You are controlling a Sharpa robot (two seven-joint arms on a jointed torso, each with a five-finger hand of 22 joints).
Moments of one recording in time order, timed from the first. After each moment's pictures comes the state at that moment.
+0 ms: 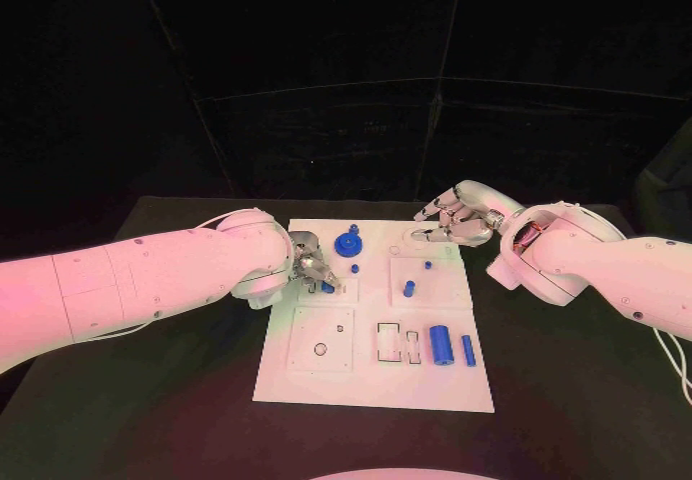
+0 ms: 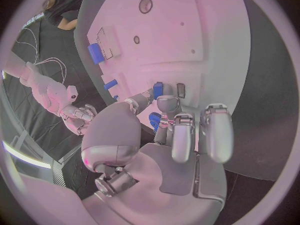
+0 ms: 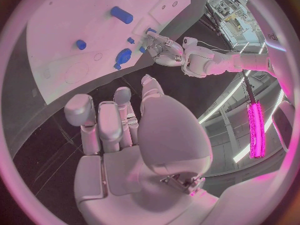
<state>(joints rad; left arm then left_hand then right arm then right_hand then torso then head) 1.36 -0.62 -0.20 1.41 -0.96 0.01 -0.59 0.99 -0.07 0.64 -0.04 0.07 0.94 0.04 0.66 0.40 1.30 -0.03 1.01 0.90 1.47 -0.09 1.56 1.31 0.06 1.47 0.02 1.42 1.31 1.27 -0.89 -0.03 1.57 -1.08 -0.35 -0.10 1.38 -0.06 -0.13 0.25 0.39 0.94 0.15 0.09 0.07 1.20 0.06 0.87 0.90 1.47 -0.01 1.23 1.07 0.10 1.22 0.10 1.28 1.03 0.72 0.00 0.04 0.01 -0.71</state>
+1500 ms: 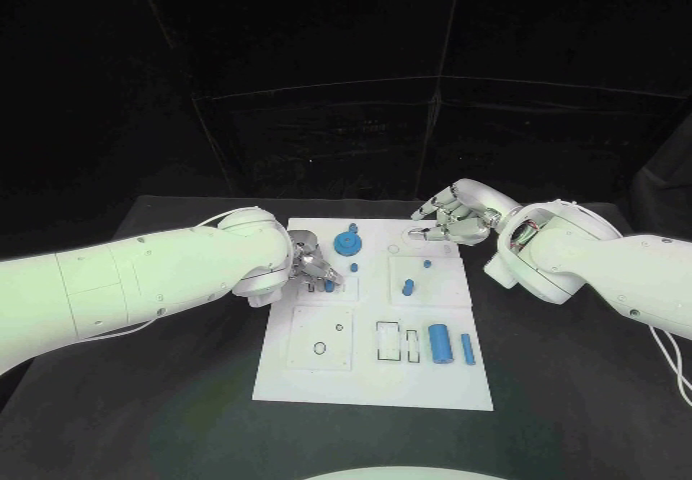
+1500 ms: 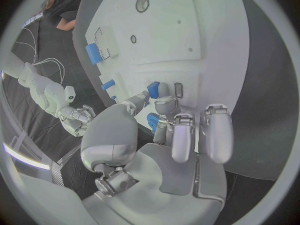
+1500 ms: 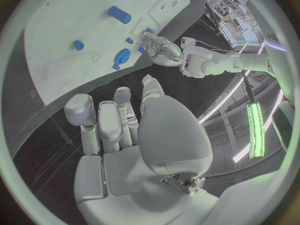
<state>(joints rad) 1.36 -0.60 -0.20 1.38 -0.97 0.02 -0.60 0.83 -0.10 0.49 0.09 0.06 0.99 0.04 0.66 0.33 1.31 -0.04 1.05 0.93 1.47 -0.09 1.56 1.31 0.06 1.47 0.02 1.43 1.31 1.27 -0.89 -0.03 1.57 -1.08 -0.35 -0.10 1.37 -0.06 -0.15 0.27 0.38 0.94 0.15 0.09 0.07 1.20 0.06 0.87 0.90 1.47 -0.01 1.22 1.07 0.10 1.22 0.10 1.27 1.02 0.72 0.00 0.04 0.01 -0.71</state>
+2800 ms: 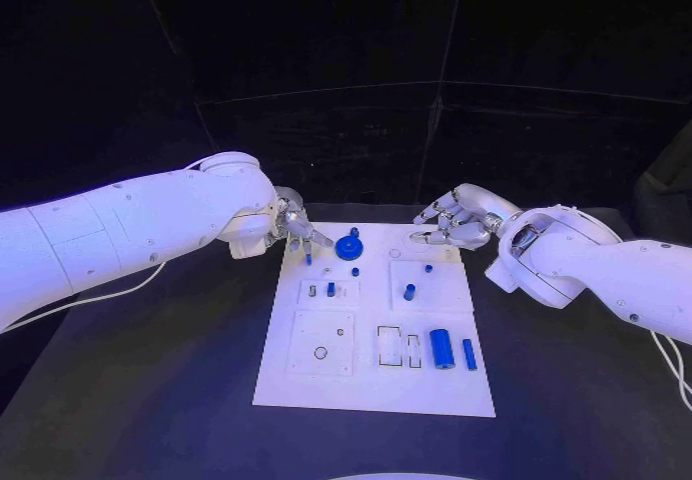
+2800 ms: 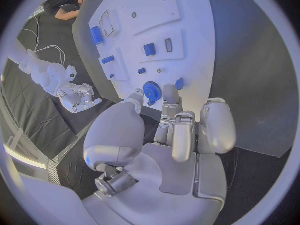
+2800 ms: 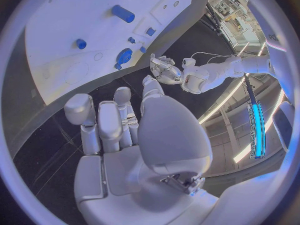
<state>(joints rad) 1.46 -0.57 -0.13 1.22 -0.94 0.23 -0.61 0.96 -0.04 0.08 0.19 0.05 0.89 0.08 0.59 0.23 1.18 0.01 0.86 0.70 1.47 -0.07 1.56 1.31 0.06 1.44 0.04 1.32 1.19 1.27 -0.88 -0.03 1.56 -1.08 -0.35 -0.10 1.37 -0.06 -0.16 0.27 0.38 0.94 0.15 0.09 0.07 1.20 0.06 0.87 0.90 1.47 -0.01 1.22 1.06 0.10 1.22 0.10 1.26 1.02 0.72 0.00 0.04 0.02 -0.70</state>
